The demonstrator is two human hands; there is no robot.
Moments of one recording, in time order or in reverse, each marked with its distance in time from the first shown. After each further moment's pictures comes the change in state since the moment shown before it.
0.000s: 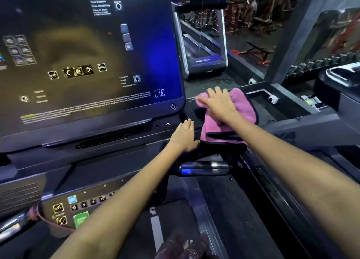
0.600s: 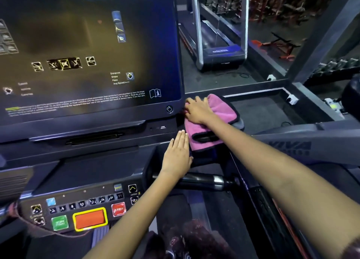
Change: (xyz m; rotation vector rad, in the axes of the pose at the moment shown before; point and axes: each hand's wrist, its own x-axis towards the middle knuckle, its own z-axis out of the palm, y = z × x) left_hand -0.015 0.020 0.032 0.026 0.108 -0.175; right_hand 0.067 -0.033 0.044 0.216 -0.205 -0.165
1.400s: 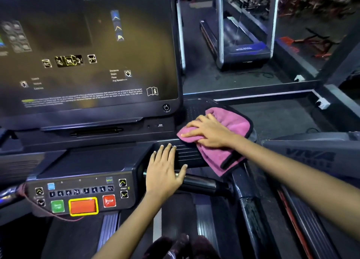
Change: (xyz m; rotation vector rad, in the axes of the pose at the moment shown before) left_hand -0.046 0.019 0.013 -0.011 0.195 -0.332; right_hand -0.064 0.042 0.024 0.064 0.071 -0.590
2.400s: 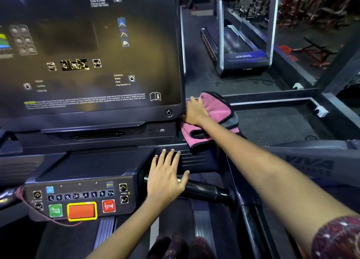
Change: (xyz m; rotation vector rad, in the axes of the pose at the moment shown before) left_hand 0.004 -0.002 0.006 0.077 0.127 0.057; right_hand 0.102 0.019 -0.009 0.007 0.097 0.399
